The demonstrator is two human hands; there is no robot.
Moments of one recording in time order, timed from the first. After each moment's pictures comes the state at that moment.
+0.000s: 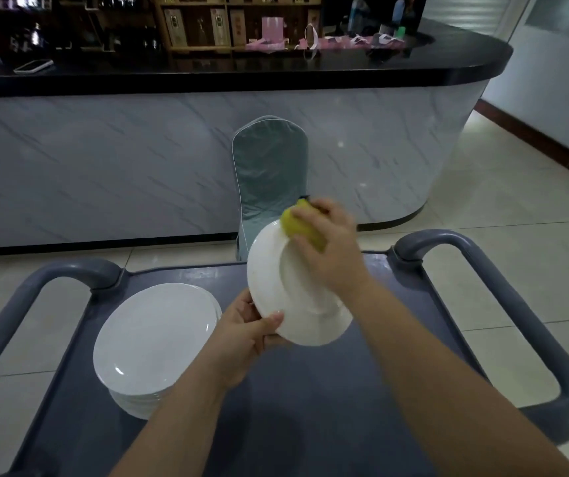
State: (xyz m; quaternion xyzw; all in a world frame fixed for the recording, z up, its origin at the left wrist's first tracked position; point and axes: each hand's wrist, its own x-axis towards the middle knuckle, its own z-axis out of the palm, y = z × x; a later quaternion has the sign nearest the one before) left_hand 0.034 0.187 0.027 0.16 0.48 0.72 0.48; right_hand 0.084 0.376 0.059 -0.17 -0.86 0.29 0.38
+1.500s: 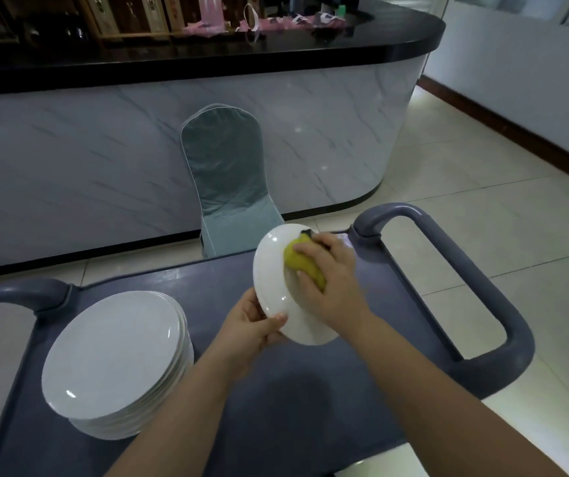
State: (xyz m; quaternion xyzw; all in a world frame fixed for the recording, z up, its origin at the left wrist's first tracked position) left_hand 0.058 0.230 -0.009 0.18 0.51 0.67 0.51; right_hand 0.163 0.374 0.001 -0.24 -0.86 0.27 0.37
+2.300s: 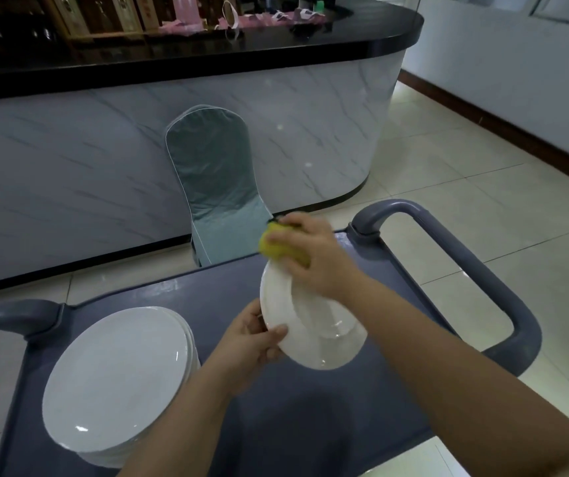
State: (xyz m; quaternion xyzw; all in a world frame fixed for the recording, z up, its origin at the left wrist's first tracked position) left_hand 0.030 0.220 -0.016 0.20 0.49 0.63 0.57; right_hand 0.115 0.394 0.036 -0.13 -0.91 0.22 0.31
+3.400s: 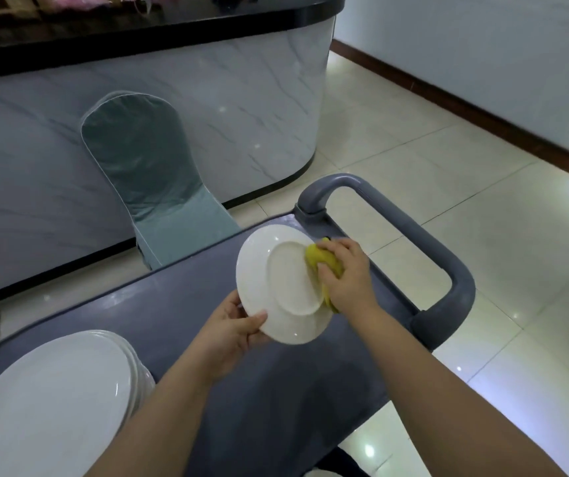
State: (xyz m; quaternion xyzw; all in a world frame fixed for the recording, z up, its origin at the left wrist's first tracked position) left_hand 0.050 0.271 -0.025 0.16 0.47 0.58 0.64; right_hand 0.223 0.412 -0.040 -0.49 -0.75 0.29 0.34
